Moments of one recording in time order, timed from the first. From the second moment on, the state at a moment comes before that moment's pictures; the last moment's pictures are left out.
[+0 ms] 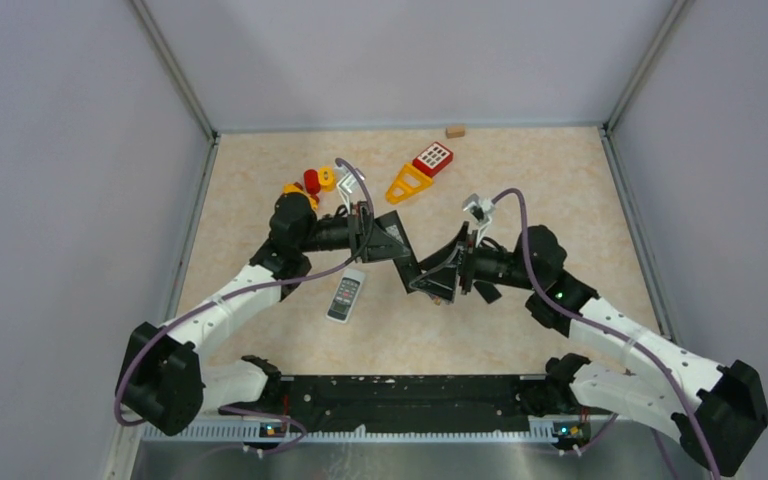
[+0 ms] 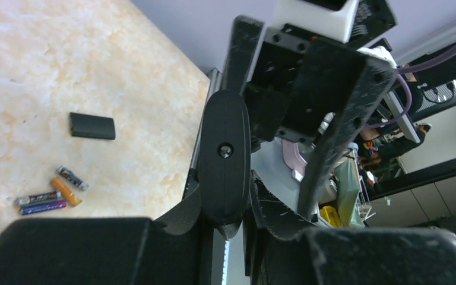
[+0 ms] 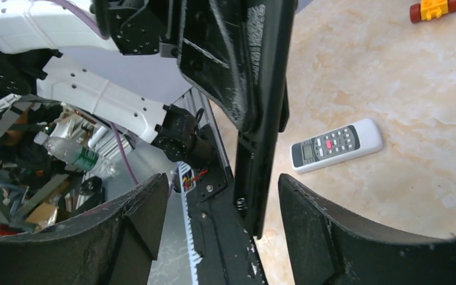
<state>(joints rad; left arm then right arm) -0.50 1.20 0.75 0.47 0.97 -0.86 0.72 0.88 0.61 0.25 -0.59 0.60</state>
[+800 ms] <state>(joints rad) -0.51 1.04 0.76 0.57 0.89 -0.95 0.74 0.96 0.59 0.51 -0.62 0.77</state>
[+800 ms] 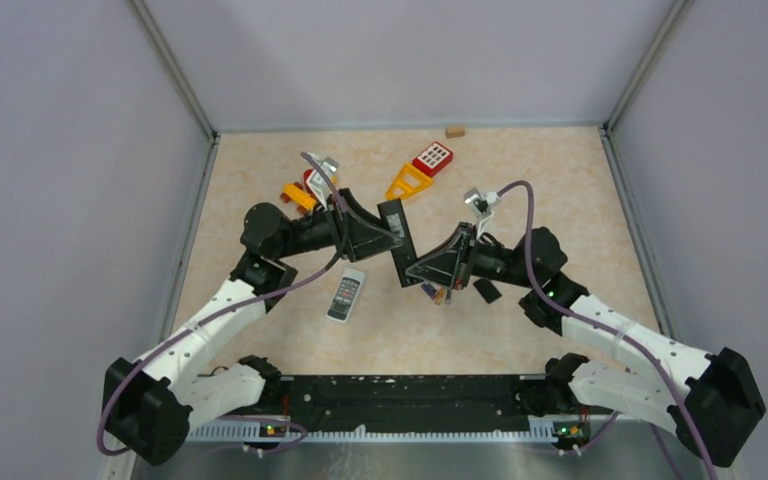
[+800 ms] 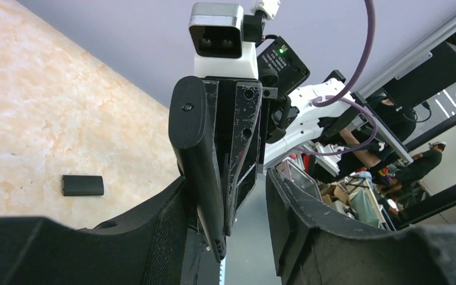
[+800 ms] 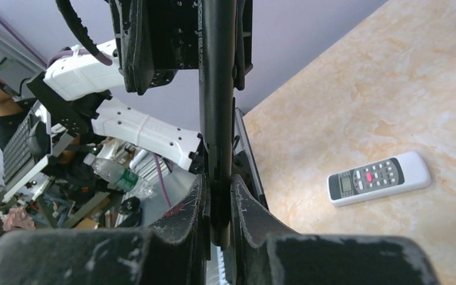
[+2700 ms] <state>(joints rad) -0.50 0.98 0.76 -0.05 0.17 -0.53 0.80 1.49 0.84 -0.38 0.15 0.75</state>
